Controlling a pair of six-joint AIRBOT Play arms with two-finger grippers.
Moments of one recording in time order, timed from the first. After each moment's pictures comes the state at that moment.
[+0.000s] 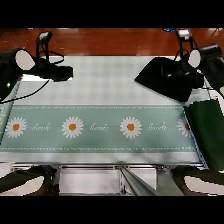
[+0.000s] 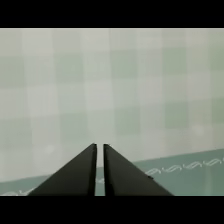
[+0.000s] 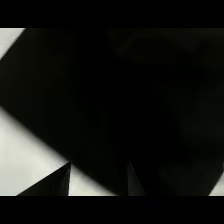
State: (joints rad) left arm -0.20 -1.30 1.28 1.41 -0.96 -1.66; right arm 0.15 -1.42 1.38 -1.82 0.94 1.75
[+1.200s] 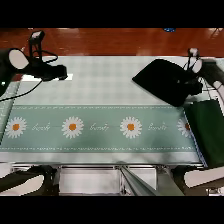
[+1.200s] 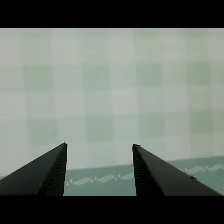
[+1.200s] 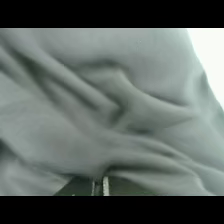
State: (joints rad) left arm -0.12 -1.30 1.28 1.41 -1.04 -1.62; right arm -0.11 -1.67 1.42 -1.61 0.82 1.68
